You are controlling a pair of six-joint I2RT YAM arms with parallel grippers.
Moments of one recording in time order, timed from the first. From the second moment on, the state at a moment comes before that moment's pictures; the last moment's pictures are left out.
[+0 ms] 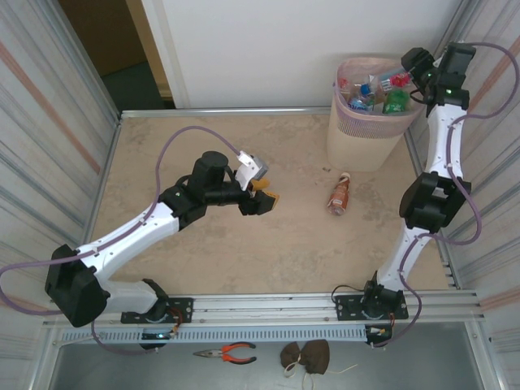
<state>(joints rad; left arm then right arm) -0.73 1.28 1.02 -0.18 0.48 -0.04 -0.30 2.04 2.21 -0.49 -0.24 0.66</state>
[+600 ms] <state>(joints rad) -0.73 1.28 1.02 -0.19 0.49 -0.05 -0.30 2.03 2.34 -0.55 -0.26 0.57</state>
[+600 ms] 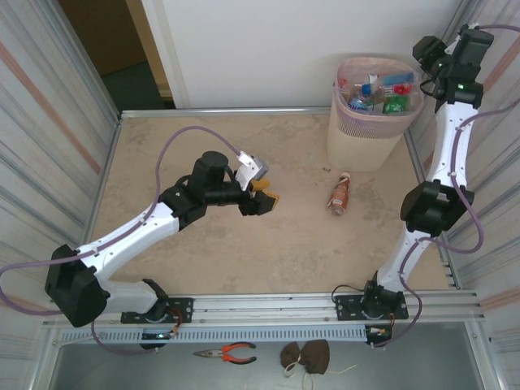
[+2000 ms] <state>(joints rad) -0.73 1.25 0.99 -0.18 0.49 -0.06 -0.14 2.11 2.29 -0.64 -0.31 0.50</state>
